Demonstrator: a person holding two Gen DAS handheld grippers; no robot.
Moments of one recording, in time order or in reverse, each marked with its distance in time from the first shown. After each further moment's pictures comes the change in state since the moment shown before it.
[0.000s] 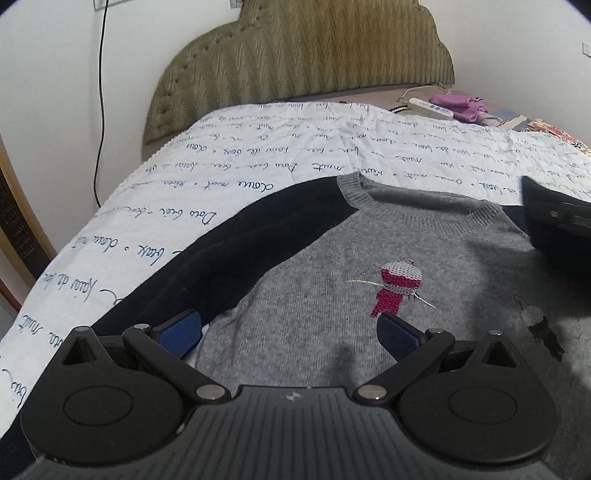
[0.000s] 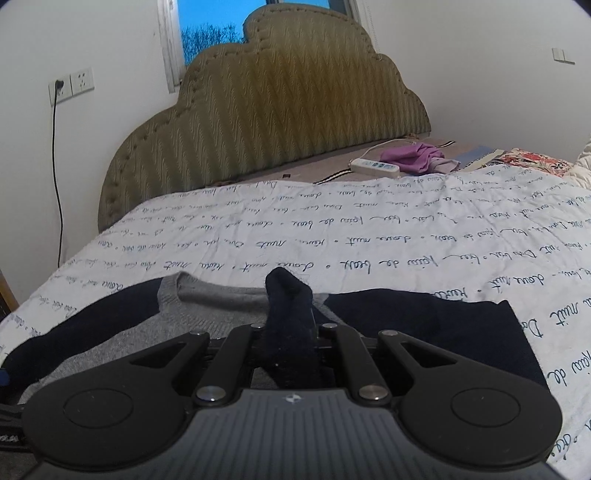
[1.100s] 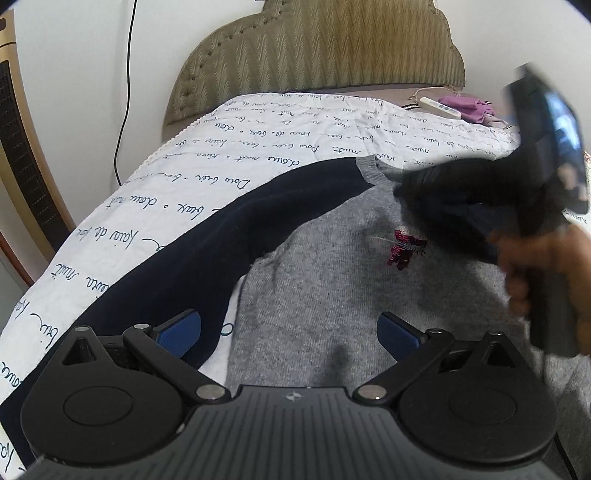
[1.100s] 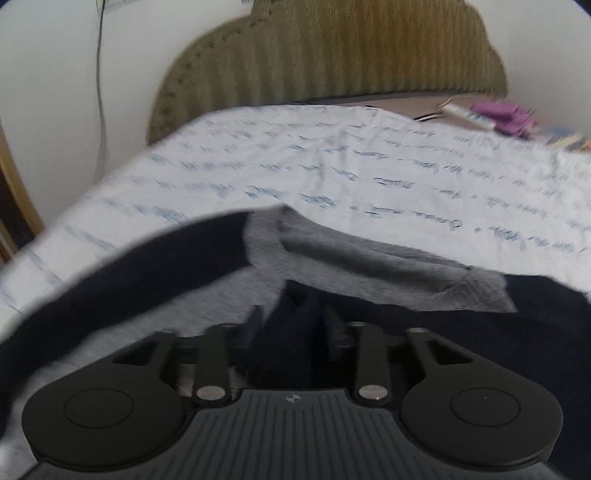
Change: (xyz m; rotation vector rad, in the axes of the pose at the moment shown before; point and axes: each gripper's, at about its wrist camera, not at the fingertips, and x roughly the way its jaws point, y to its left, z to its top) left arm -0.041 0.027 -0.033 -0.051 0.024 0.011; right arm 0.088 0.090 0.002 -0.086 0.236 0.193
